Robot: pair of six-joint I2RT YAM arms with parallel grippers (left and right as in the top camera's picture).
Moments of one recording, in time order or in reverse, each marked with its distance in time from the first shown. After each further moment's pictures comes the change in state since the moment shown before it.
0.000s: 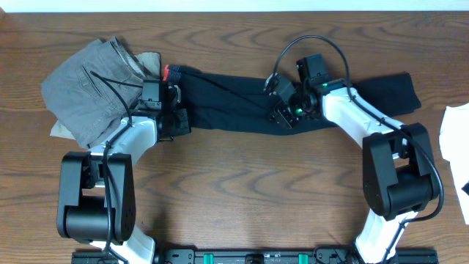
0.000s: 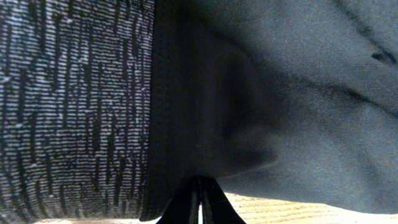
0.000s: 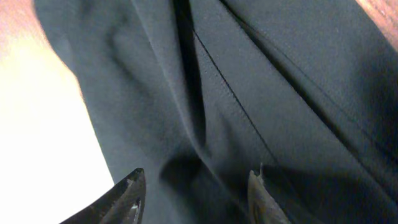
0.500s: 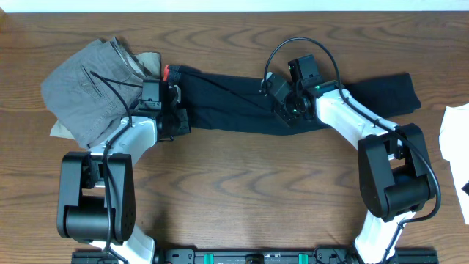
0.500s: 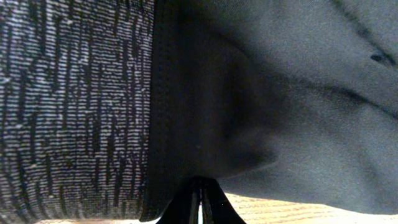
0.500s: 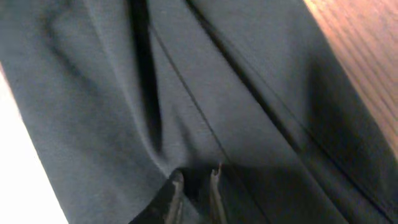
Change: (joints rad) left arm 0.000 0.000 0.000 0.003 0.000 0.000; right arm 0.037 0.000 0.000 0.053 0.182 -0.052
